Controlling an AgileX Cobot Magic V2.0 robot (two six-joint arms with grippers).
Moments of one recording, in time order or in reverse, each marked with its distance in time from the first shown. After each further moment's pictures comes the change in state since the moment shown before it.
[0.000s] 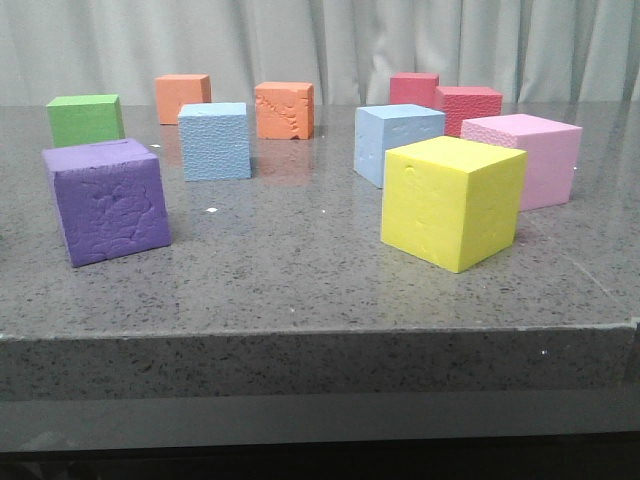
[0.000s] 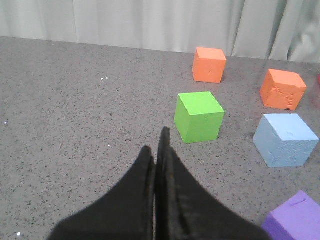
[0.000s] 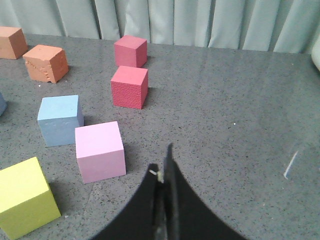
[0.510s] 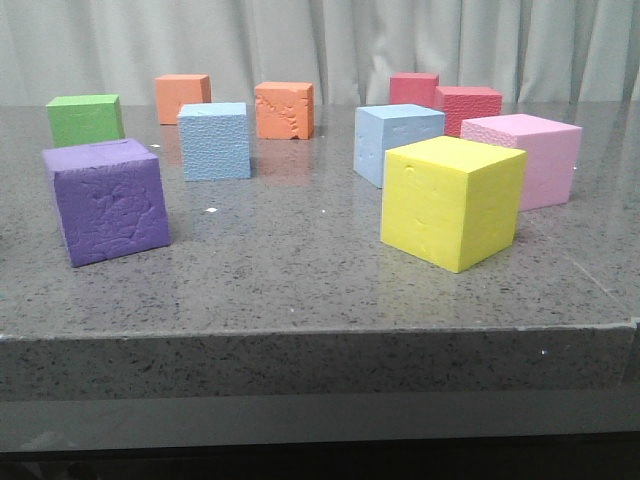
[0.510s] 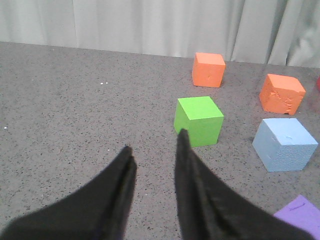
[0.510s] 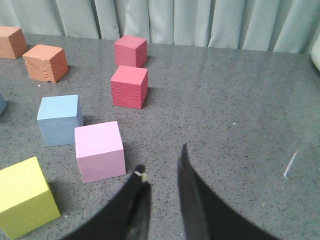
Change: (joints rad) left arm 0.000 0.000 0.000 0.000 -0.009 0.000; right arm 0.000 0.001 0.000 0.000 0.000 0.000
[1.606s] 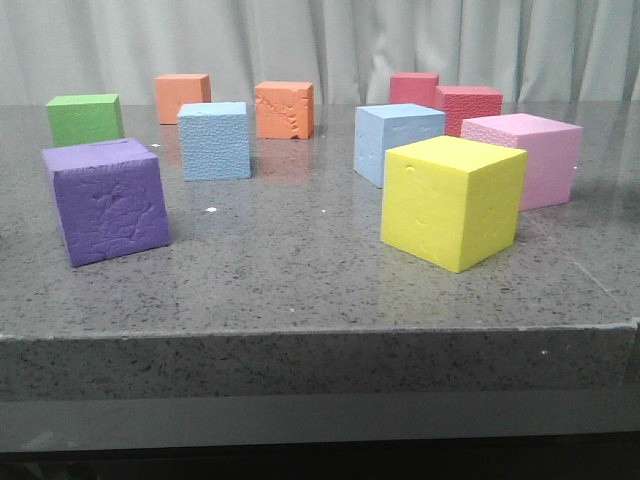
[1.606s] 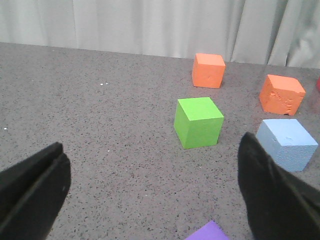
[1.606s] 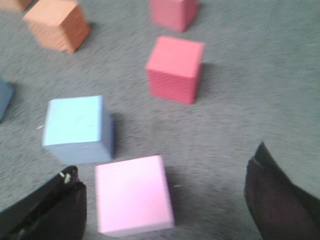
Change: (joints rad) left arm 0.000 0.000 -0.001 0.001 -0.002 0.000; right arm 0.158 0.768 -0.426 0.053 -0.004 -0.001
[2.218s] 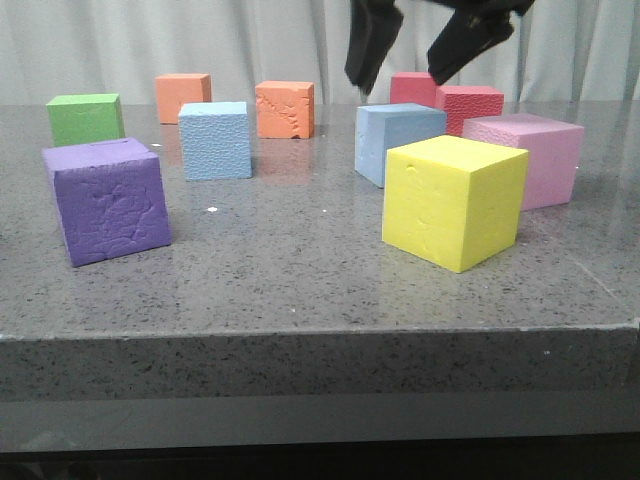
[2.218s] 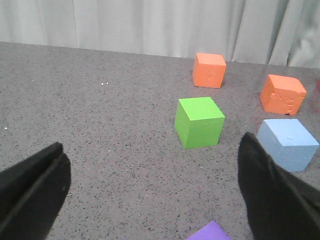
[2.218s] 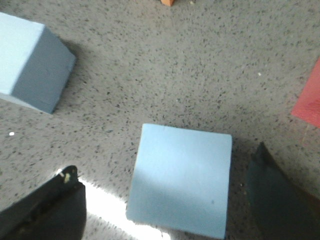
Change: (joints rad) left arm 0.000 0.000 0.000 0.000 0.000 0.000; right arm 0.203 0.539 -0.484 -0.001 0.217 0.028
